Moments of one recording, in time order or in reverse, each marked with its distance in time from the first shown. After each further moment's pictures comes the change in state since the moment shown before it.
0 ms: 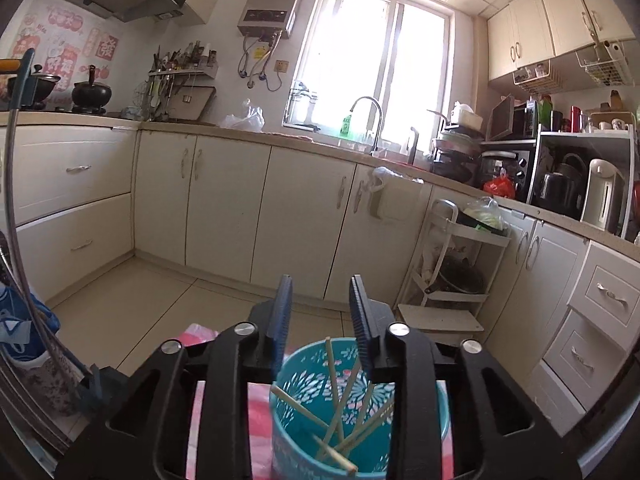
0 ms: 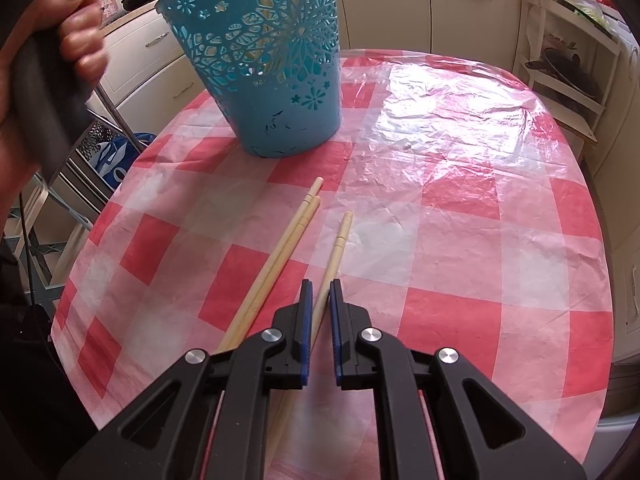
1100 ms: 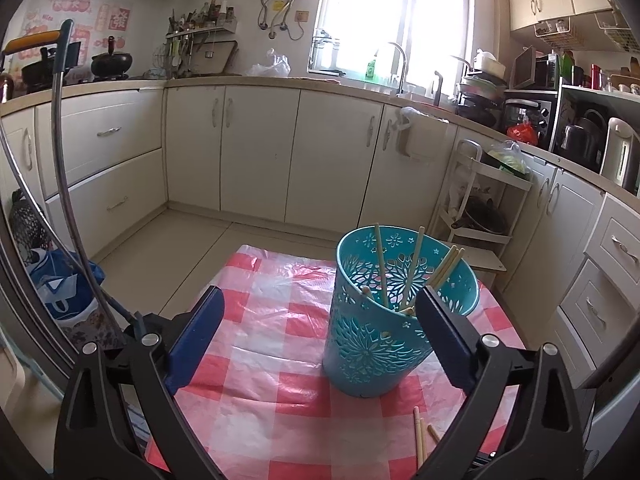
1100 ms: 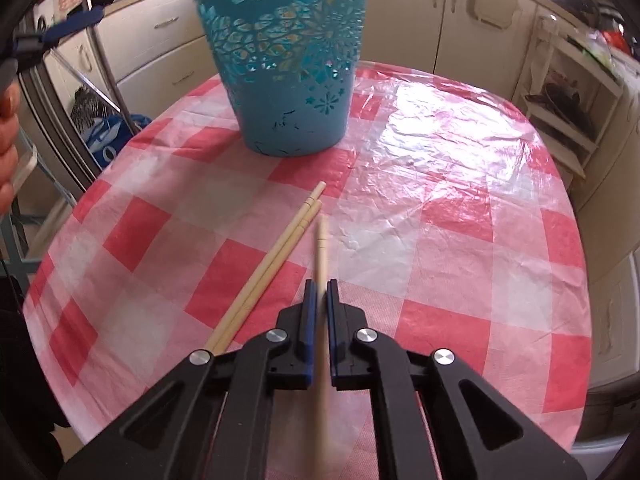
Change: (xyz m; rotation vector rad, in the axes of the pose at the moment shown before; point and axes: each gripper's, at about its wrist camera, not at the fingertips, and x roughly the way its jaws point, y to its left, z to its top) left arm -0.054 0.027 -0.038 0.008 0.199 0.097; right arm 0.000 0.004 -0.001 -0.045 -0.034 -0.040
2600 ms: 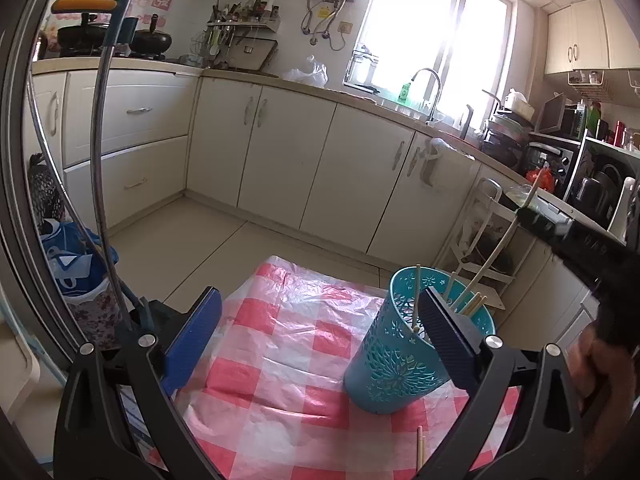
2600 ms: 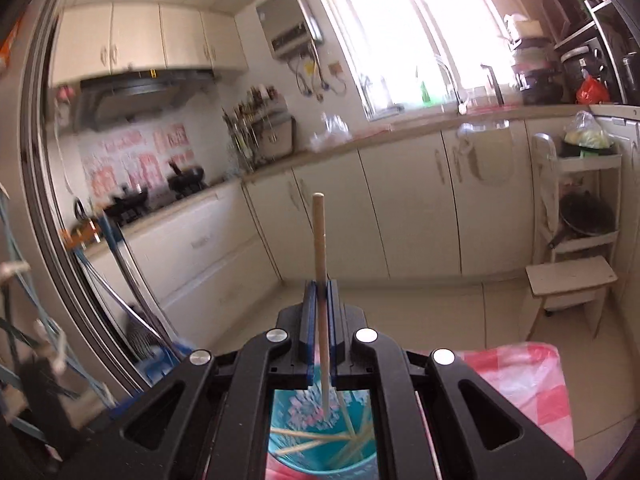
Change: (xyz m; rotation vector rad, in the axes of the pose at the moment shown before) left arm -0.016 0.050 0.021 -0.151 -0.029 0.026; right arm -0.100 0.010 0.202 0.122 -0.576 0.155
